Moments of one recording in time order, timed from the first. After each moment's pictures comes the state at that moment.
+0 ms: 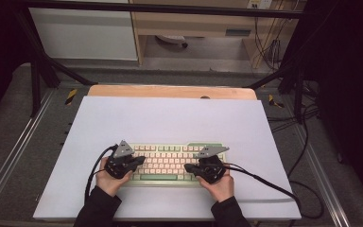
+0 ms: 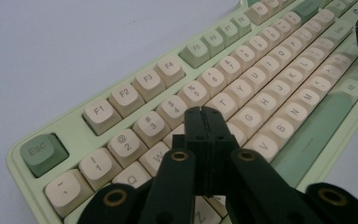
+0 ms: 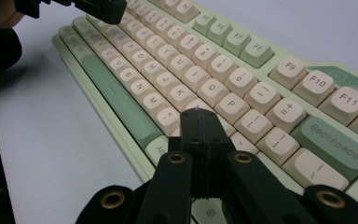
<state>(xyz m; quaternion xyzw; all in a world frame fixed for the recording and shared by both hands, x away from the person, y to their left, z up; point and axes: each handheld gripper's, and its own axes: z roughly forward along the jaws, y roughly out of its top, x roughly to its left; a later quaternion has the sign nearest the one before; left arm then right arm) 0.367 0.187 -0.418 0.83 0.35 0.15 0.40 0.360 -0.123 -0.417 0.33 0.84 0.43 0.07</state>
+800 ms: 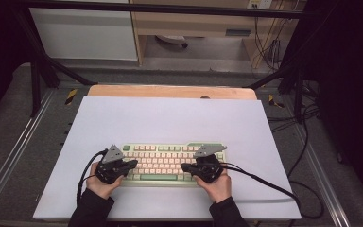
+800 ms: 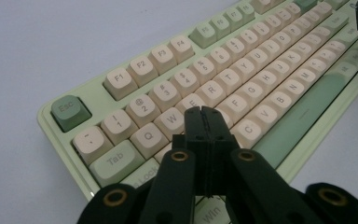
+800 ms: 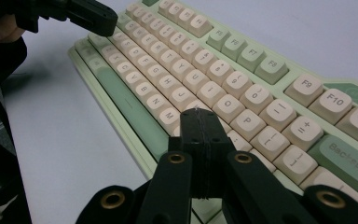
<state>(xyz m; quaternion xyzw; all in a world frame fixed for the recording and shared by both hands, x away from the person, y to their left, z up) 0.352 0.209 -0.419 0.82 0.36 0.15 0.41 0.359 -0.114 -0.410 0.33 0.83 0.44 0.06</state>
